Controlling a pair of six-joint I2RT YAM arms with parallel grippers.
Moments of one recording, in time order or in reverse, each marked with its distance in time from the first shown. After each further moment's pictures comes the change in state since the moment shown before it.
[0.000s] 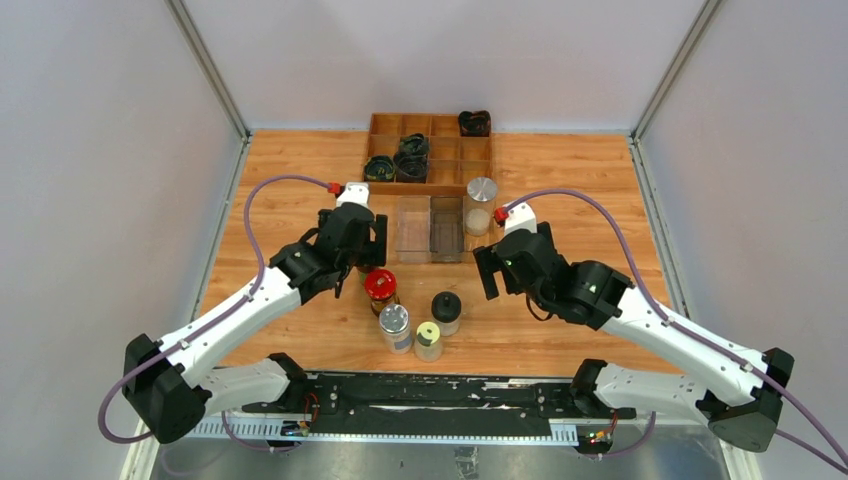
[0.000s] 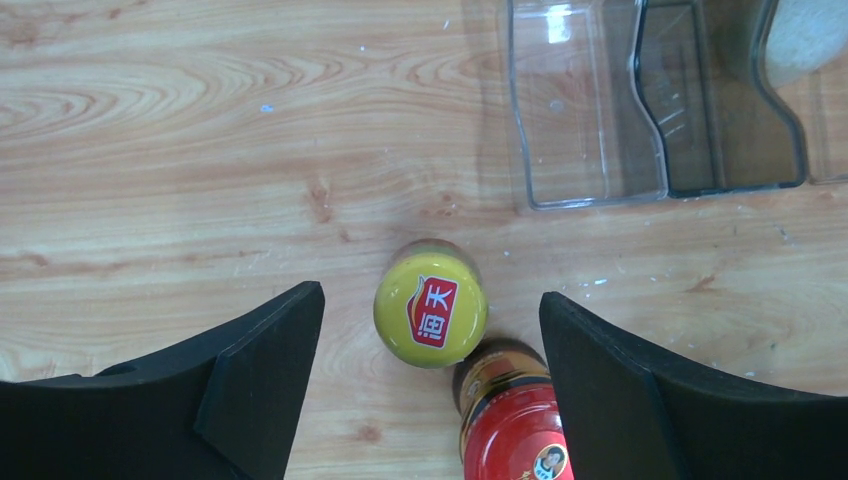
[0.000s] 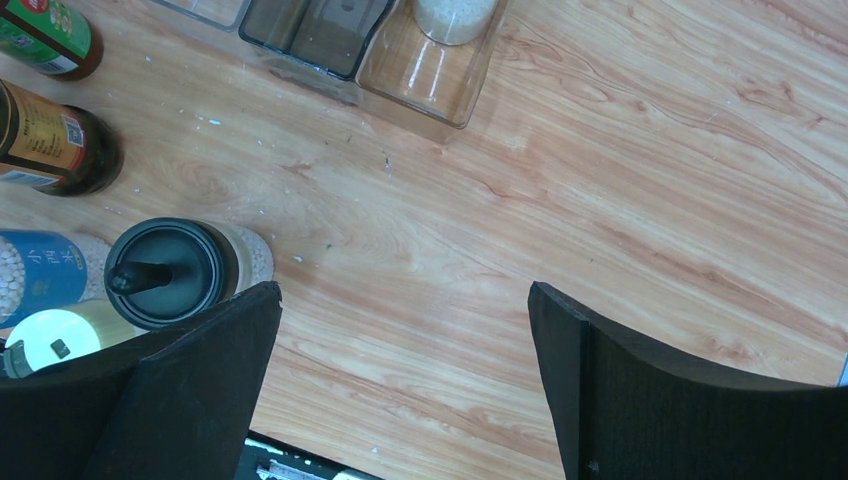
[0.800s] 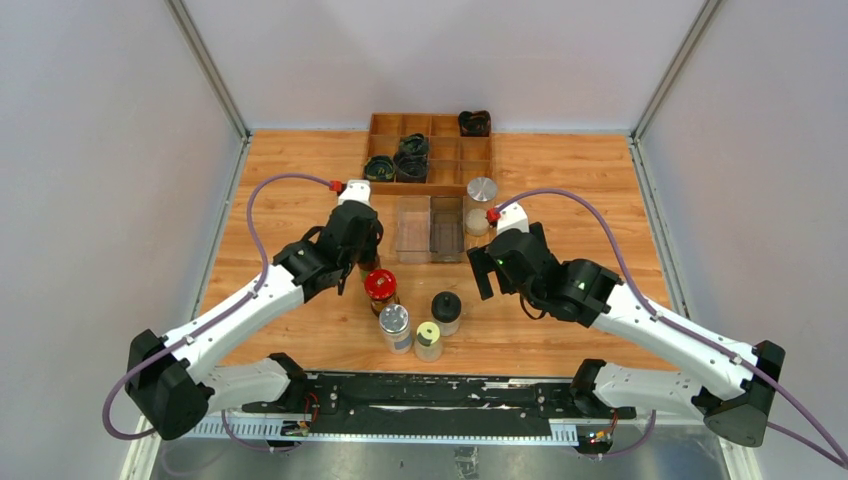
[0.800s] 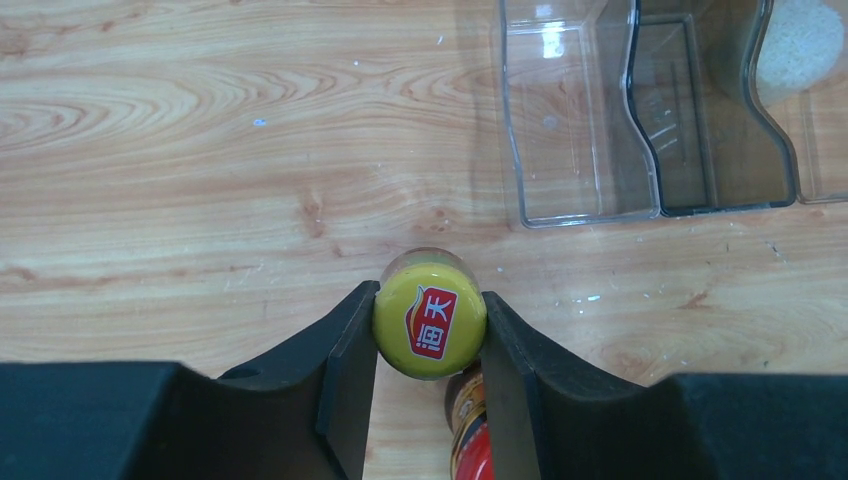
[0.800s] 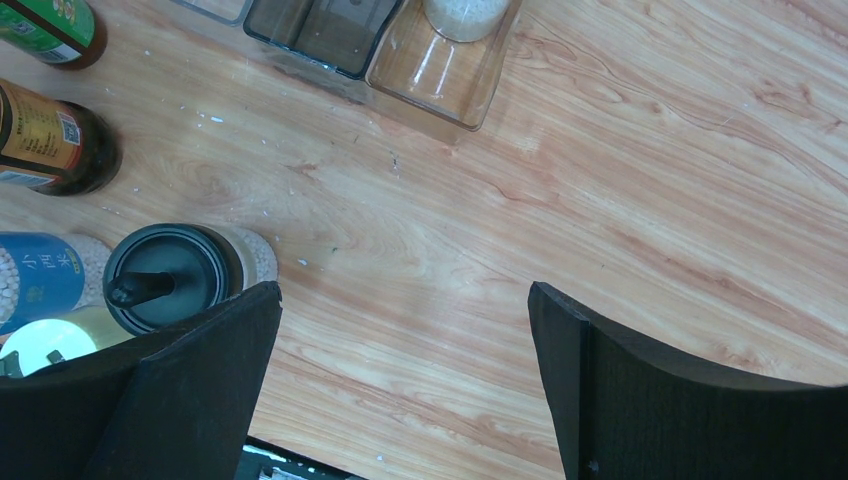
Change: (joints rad) left arm 0.008 0.021 -0.015 0.048 0.003 0.002; right arm 0.002 0.044 -0.013 0.035 -0.007 -0.001
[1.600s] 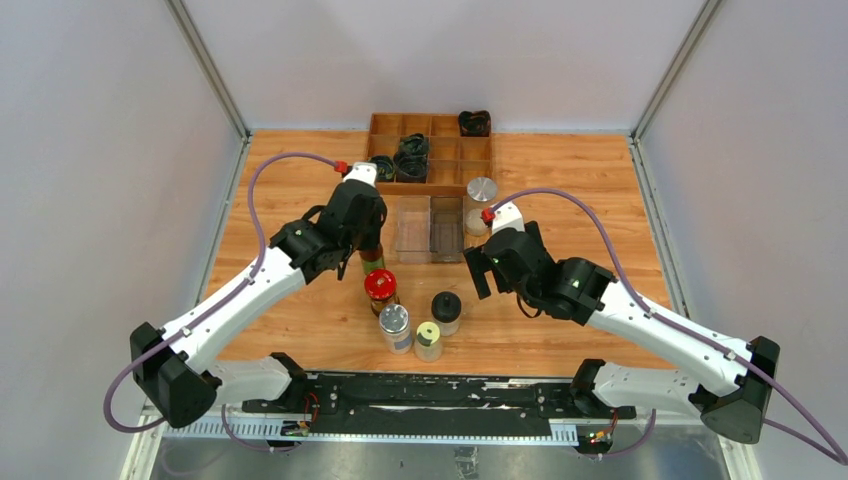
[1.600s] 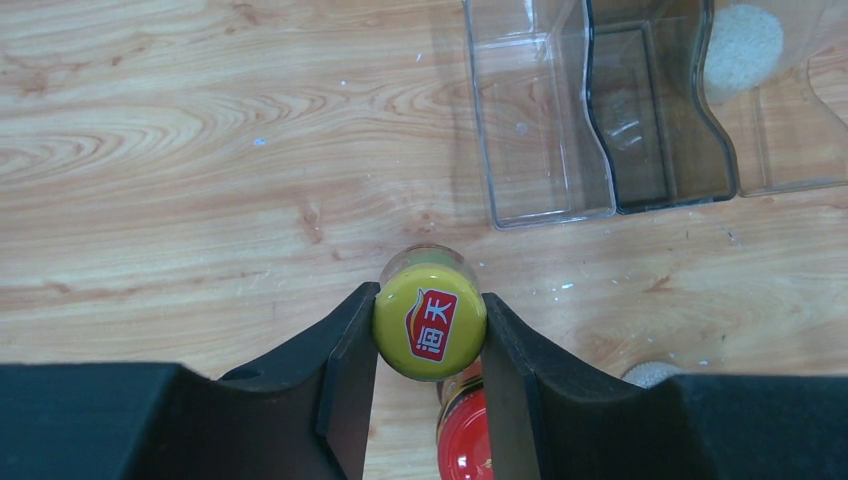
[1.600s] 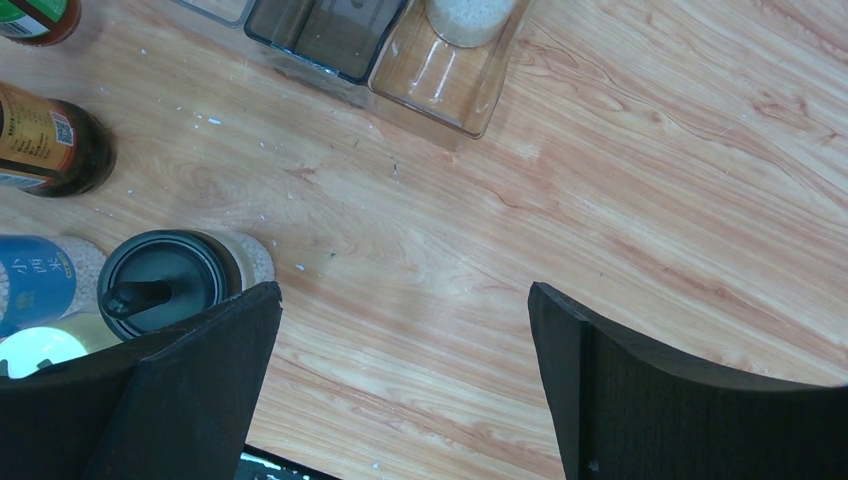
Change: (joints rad) left arm 0.000 0.067 0.206 -0.166 0.043 0.027; right arm 0.000 0.024 0.000 0.021 0.001 -0.022
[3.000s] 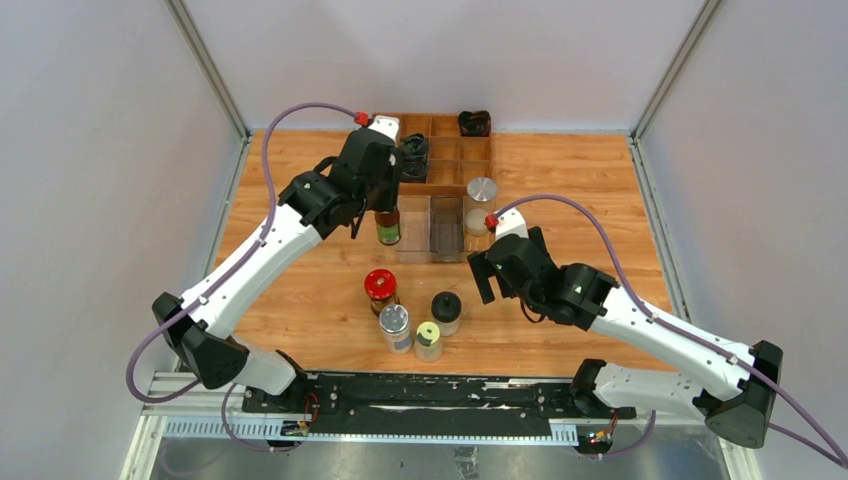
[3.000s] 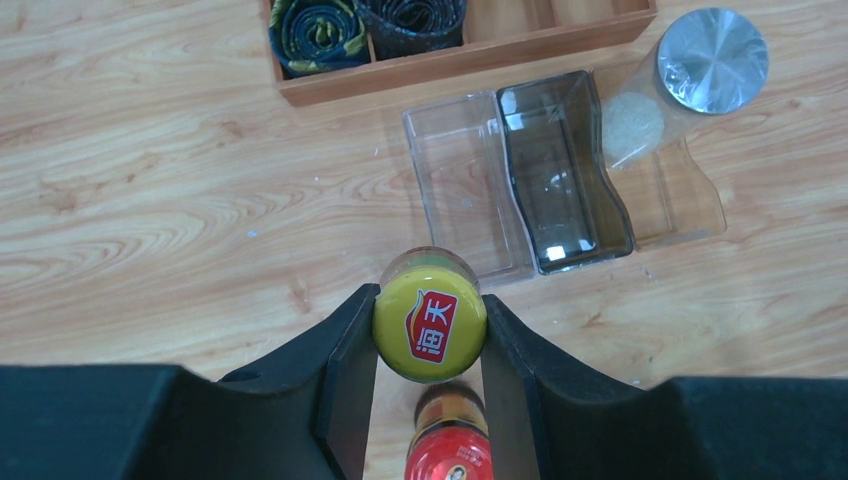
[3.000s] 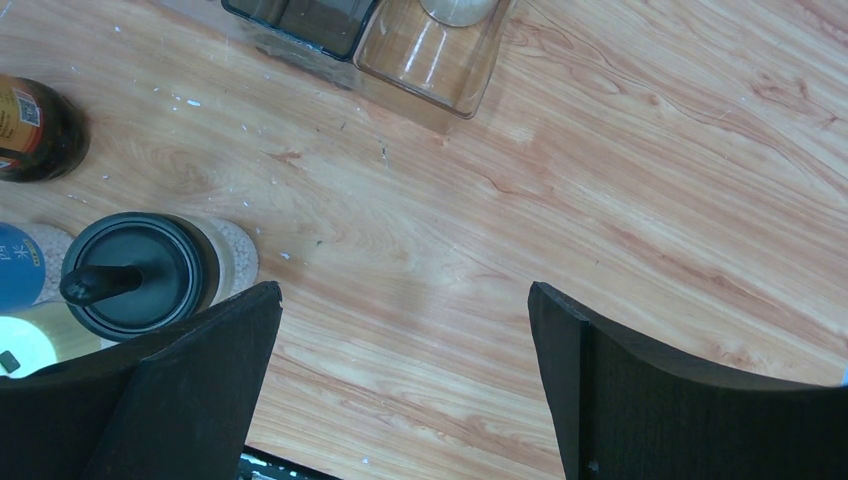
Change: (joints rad) left arm 0.000 0.224 0.451 -0.171 0.058 0.084; right arm 0.000 -0.033 -0.056 0.009 0.008 0.001
